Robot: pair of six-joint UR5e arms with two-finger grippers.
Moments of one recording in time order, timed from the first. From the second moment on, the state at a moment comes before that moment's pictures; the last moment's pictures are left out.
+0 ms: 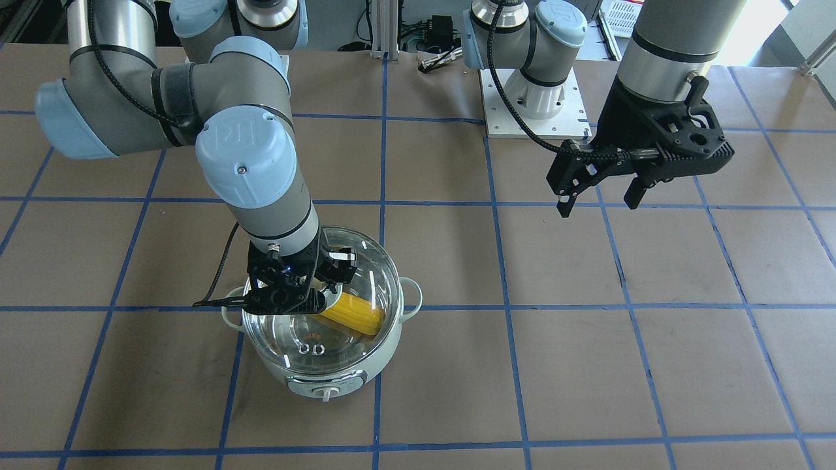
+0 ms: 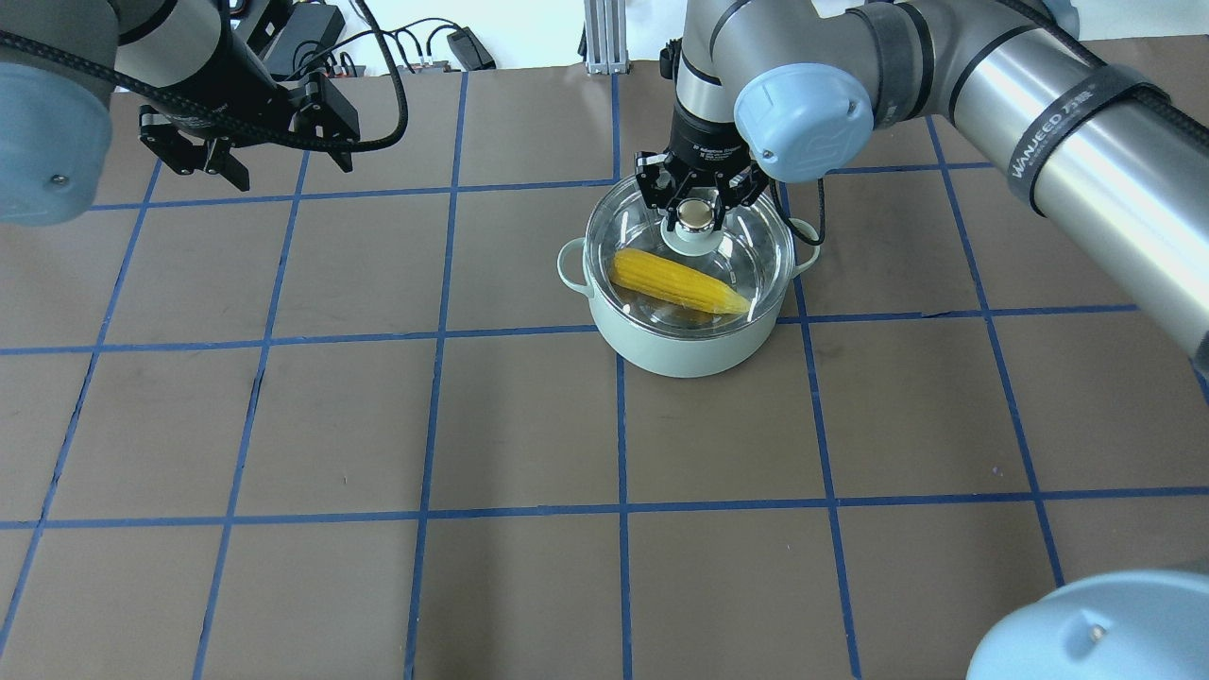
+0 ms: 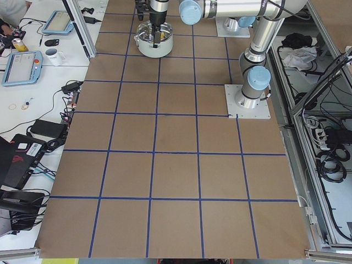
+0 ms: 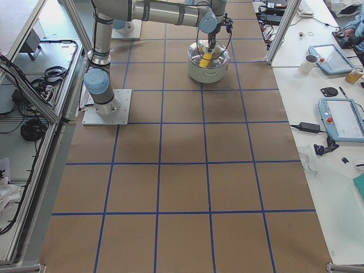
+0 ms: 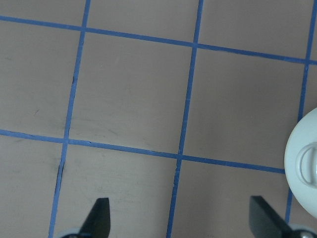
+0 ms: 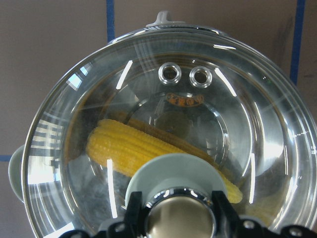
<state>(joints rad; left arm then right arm) -1.52 -1.58 -1.59 -1.35 1.58 -0.11 1.78 -1.18 1.44 -1.81 -1.51 0.21</state>
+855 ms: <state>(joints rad) -1.52 -1.58 -1.59 -1.35 1.58 -0.11 1.78 -1.19 1.45 -1.86 -1.51 0.21</state>
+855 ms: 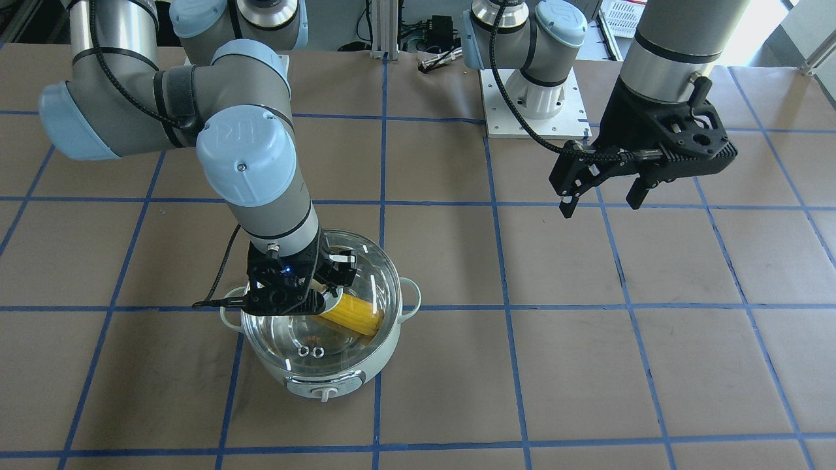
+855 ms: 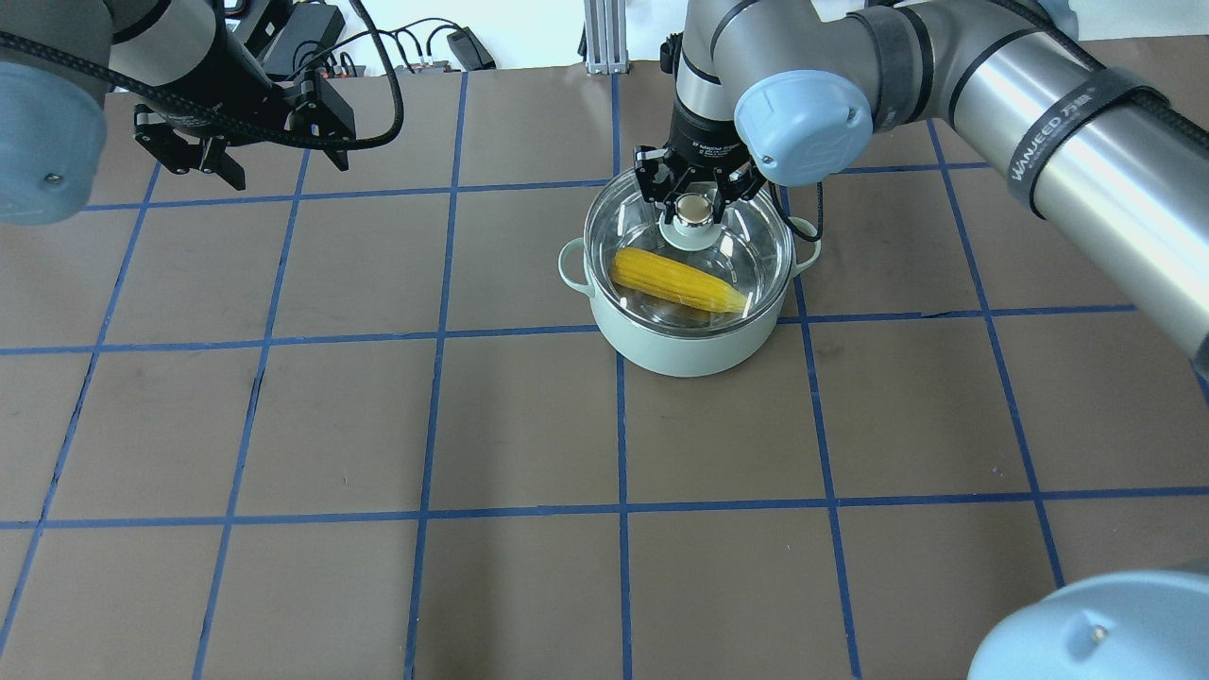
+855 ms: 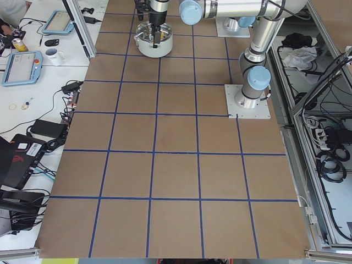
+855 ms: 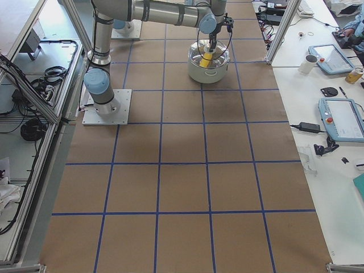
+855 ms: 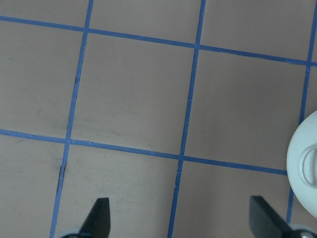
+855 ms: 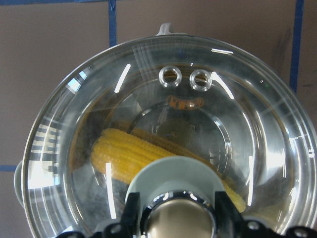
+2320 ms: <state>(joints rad) -1.52 -1.58 -1.60 -1.35 1.58 -0.11 1.59 -1.49 1.43 -1.65 -1.55 -0.07</state>
